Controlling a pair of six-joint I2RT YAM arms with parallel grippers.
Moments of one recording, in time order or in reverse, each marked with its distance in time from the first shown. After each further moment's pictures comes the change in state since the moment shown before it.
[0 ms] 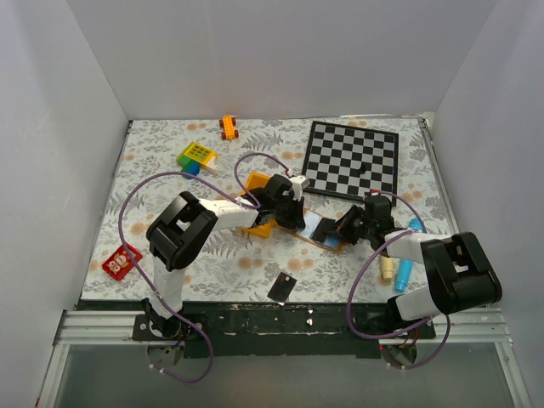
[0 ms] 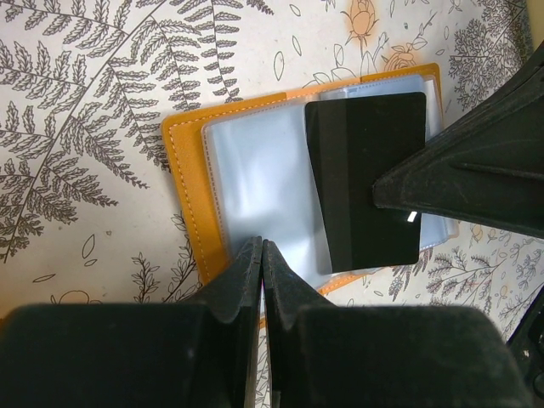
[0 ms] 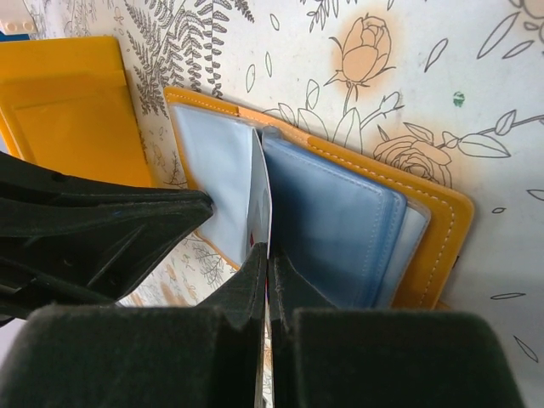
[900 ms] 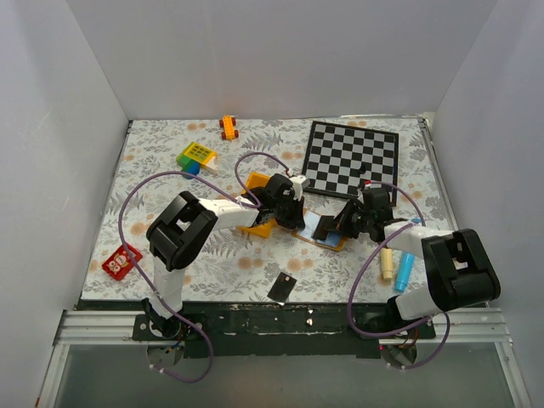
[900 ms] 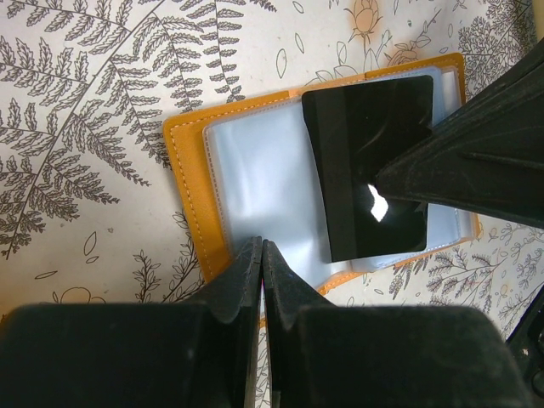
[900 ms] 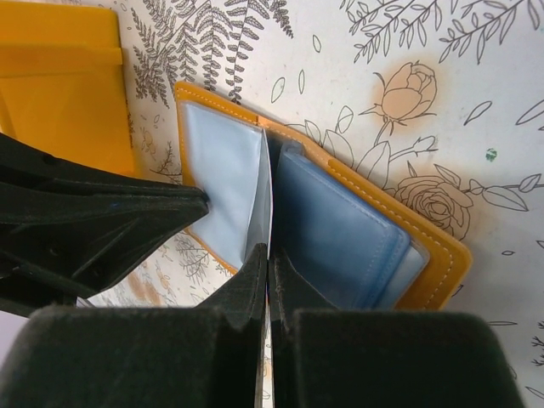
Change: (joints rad) left arm 0.000 0.000 0.011 -0.023 -0.001 0.001; right arm -0.001 0.020 0.100 -0.127 -0.027 -0.187
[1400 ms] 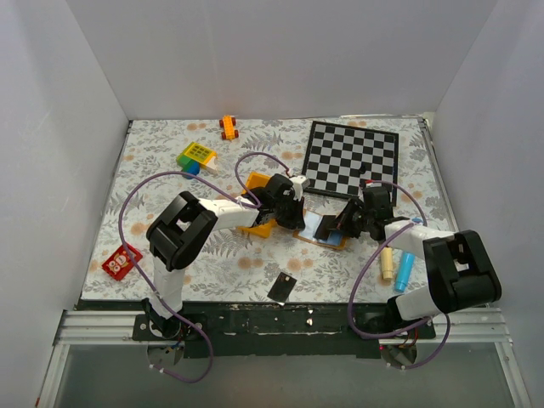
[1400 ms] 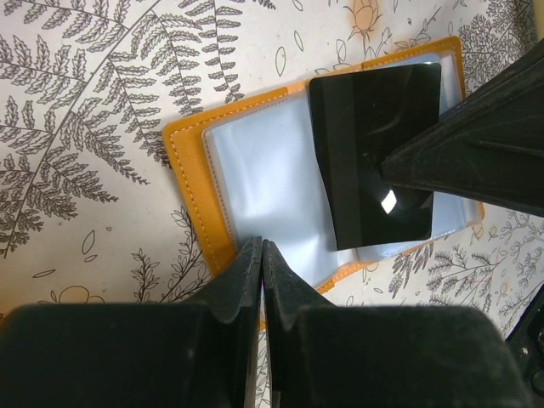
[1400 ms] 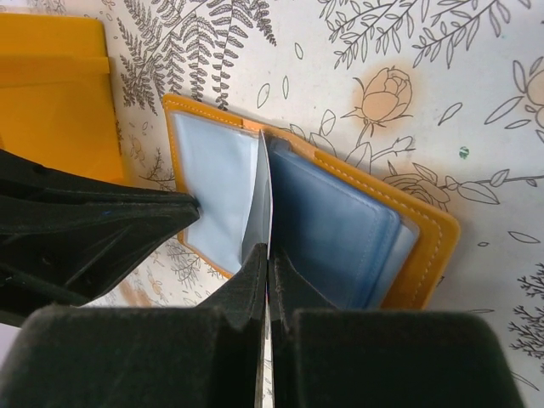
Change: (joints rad) left arm -0.002 0.000 0.000 -0.006 0.000 0.000; right arm 0.001 -0.021 0.016 -0.055 0.048 -0.013
